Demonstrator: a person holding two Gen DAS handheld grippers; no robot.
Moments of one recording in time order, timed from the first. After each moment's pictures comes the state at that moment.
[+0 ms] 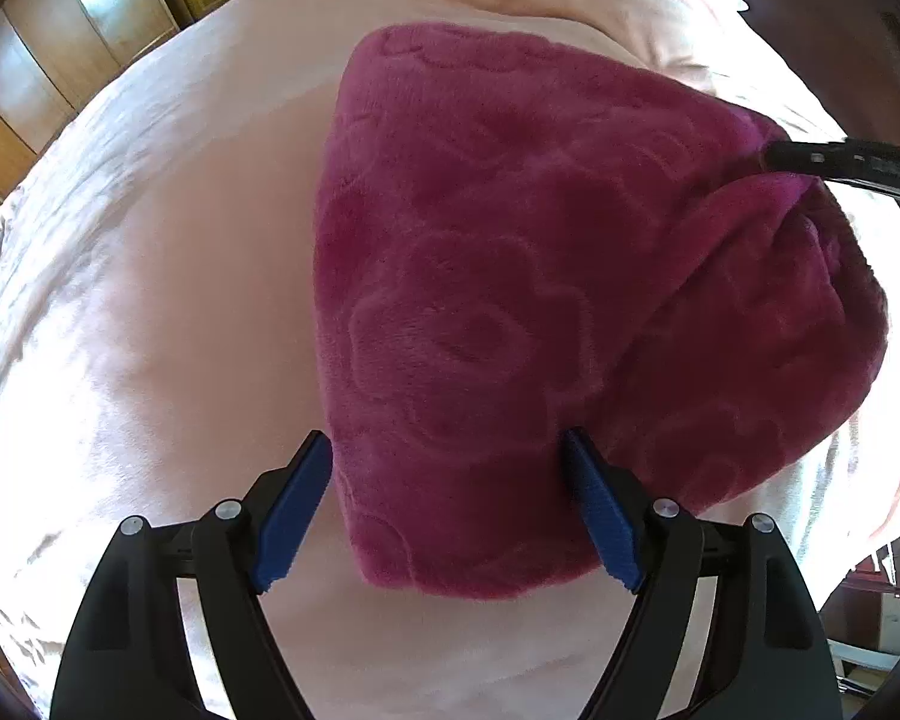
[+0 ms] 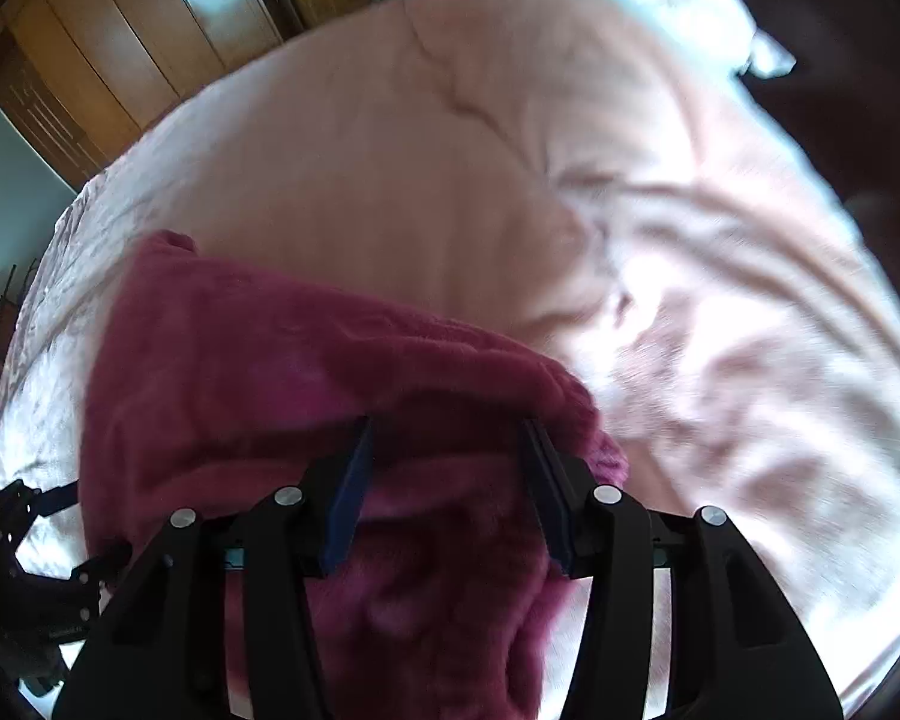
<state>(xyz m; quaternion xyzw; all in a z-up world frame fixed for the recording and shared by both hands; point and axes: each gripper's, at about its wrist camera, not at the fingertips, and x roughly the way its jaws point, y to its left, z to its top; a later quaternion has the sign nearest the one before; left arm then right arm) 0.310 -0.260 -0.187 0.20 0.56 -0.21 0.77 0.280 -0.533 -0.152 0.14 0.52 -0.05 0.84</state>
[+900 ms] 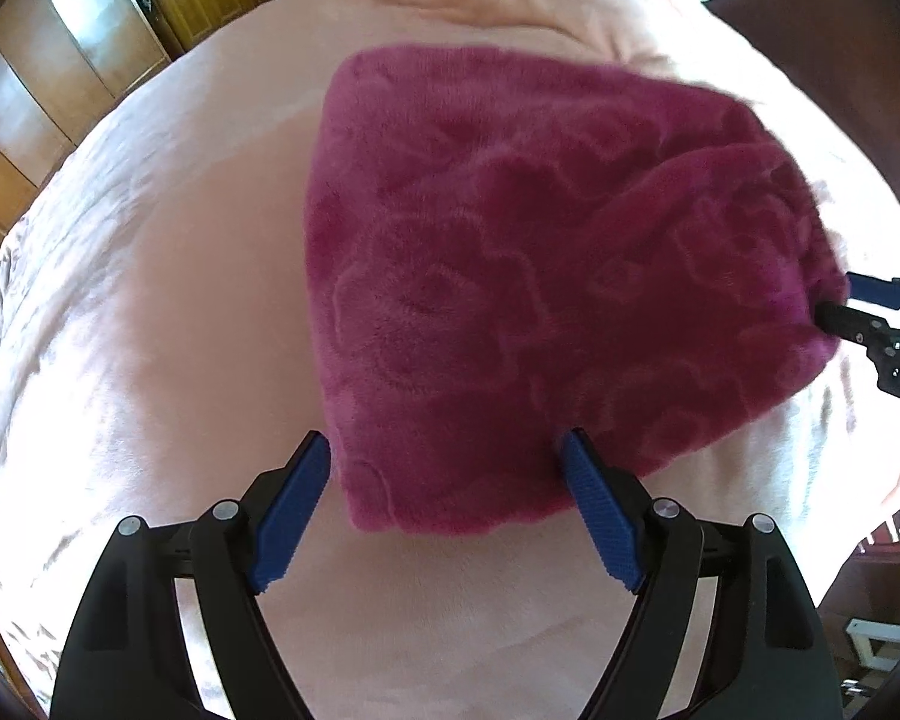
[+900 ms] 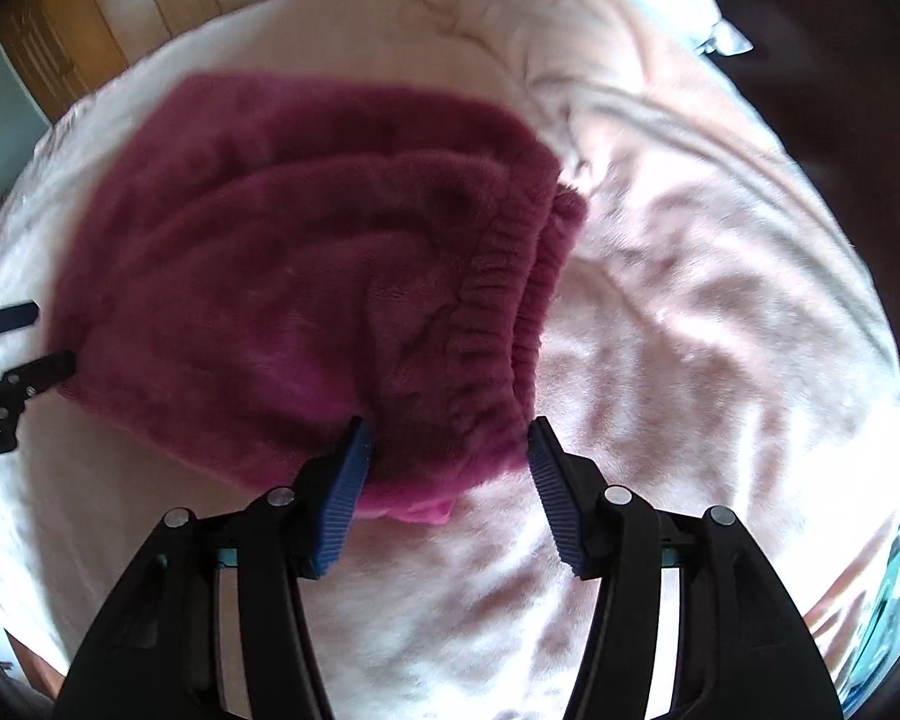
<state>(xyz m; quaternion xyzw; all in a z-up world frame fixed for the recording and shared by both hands) 0.262 -0.253 -0.166 0.22 0.53 -0.23 0.78 0.179 -0.486 -0.171 0.09 0.56 -0.07 0.82</state>
